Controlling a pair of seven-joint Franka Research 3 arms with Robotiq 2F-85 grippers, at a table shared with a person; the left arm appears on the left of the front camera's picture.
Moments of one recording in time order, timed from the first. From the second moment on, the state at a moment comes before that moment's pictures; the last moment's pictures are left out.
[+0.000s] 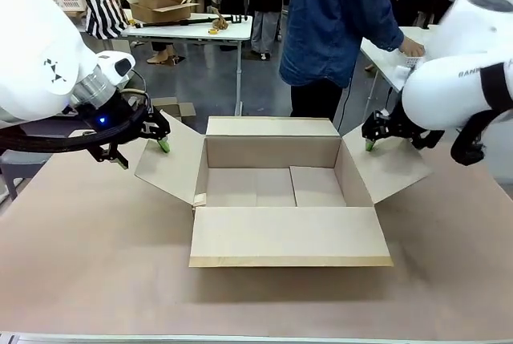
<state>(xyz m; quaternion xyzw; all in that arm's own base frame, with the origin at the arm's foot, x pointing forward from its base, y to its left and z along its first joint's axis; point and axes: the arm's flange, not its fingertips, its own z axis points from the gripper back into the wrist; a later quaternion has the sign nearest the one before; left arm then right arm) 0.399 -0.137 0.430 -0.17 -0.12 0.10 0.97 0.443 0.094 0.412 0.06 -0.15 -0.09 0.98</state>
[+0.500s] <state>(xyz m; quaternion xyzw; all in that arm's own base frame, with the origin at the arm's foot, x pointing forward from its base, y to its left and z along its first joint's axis) 0.399 -0.137 0.430 -0.17 -0.12 0.10 0.97 0.444 0.092 0.406 0.08 -0.16 -0.07 0.98</state>
